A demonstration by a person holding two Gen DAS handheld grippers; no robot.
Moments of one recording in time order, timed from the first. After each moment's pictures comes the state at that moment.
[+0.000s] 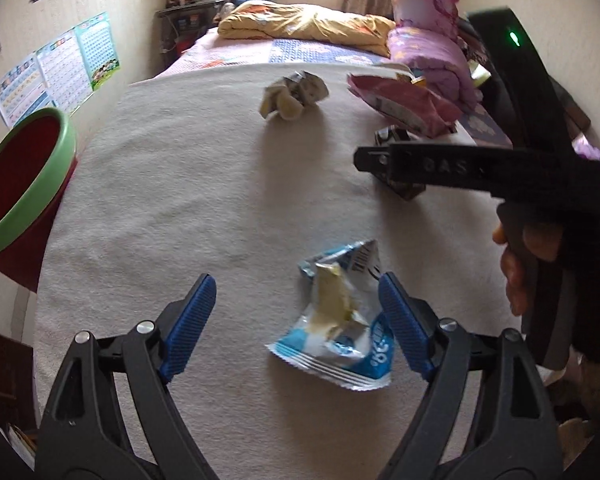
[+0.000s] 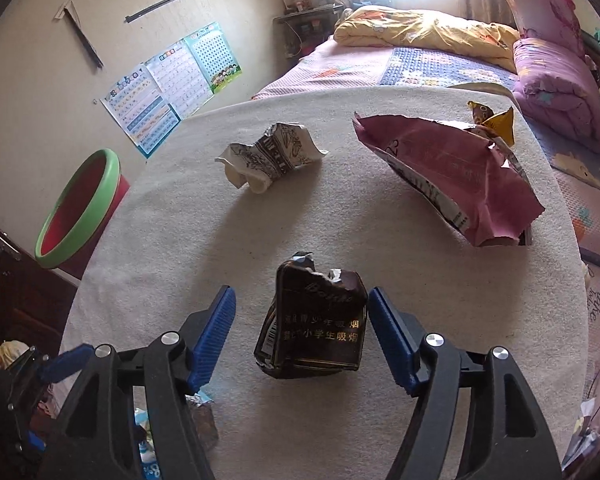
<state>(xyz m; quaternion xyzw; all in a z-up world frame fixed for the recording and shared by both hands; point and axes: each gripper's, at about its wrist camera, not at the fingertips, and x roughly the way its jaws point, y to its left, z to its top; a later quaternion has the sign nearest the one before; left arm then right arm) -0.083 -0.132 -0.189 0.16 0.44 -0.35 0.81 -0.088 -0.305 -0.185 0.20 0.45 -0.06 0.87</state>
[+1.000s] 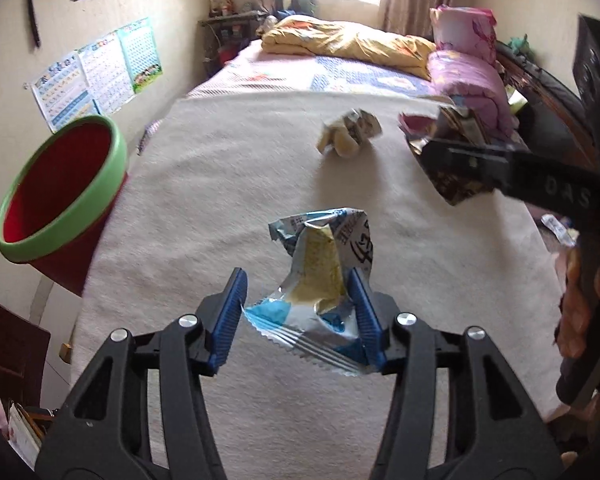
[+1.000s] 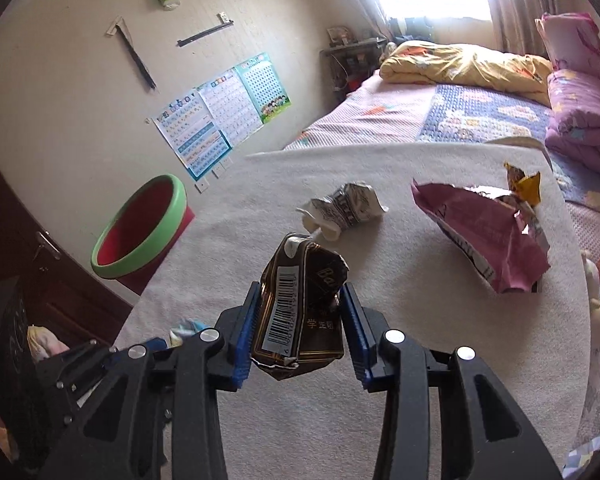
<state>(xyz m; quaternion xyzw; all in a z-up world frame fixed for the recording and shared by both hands) -0.057 -0.108 -0.155 0.13 0.41 -0.27 0.86 -0.101 -0.287 -0.118 0.19 0.37 0.01 0.91</state>
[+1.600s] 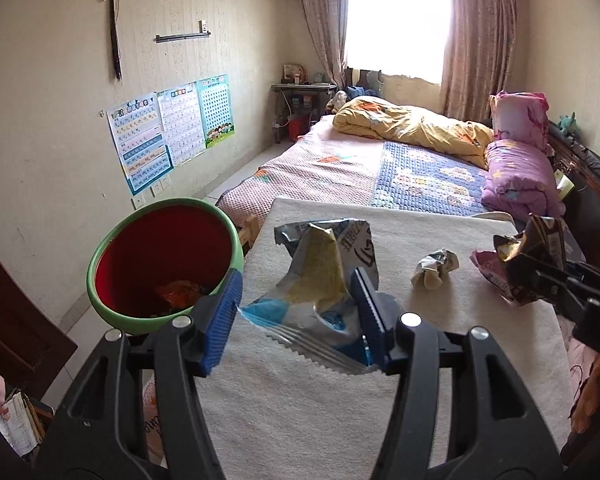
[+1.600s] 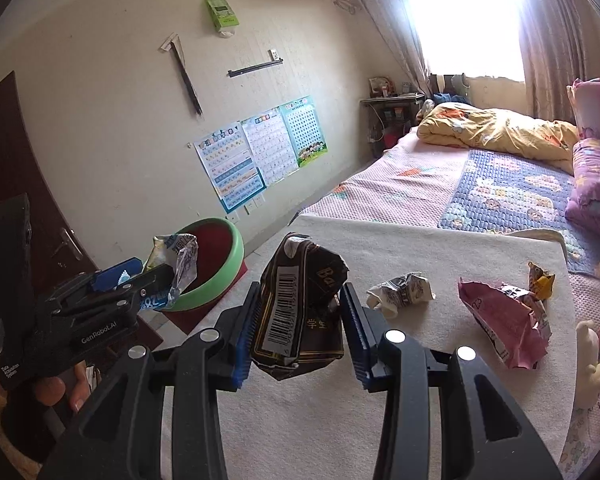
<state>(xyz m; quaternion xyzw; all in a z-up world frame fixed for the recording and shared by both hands) -0.018 -0.053 -0.078 0.07 0.31 -0.18 0.93 -0.096 -0.247 -0.051 0.14 0.30 0.05 0.94</state>
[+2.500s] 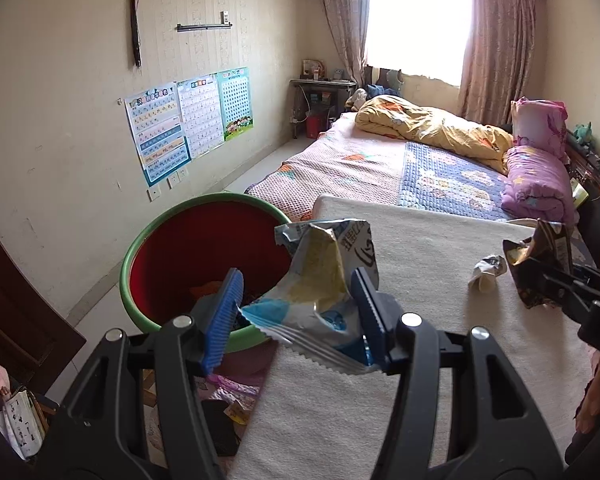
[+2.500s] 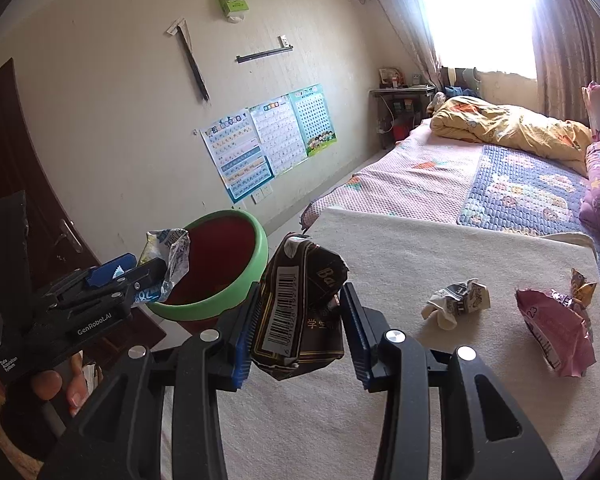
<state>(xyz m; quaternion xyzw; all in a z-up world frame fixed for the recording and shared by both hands) 0.029 0.018 -0.083 0.06 0.32 -0.15 0.93 -0.050 -0.190 -0.067 0.13 0.31 0.06 0.94</state>
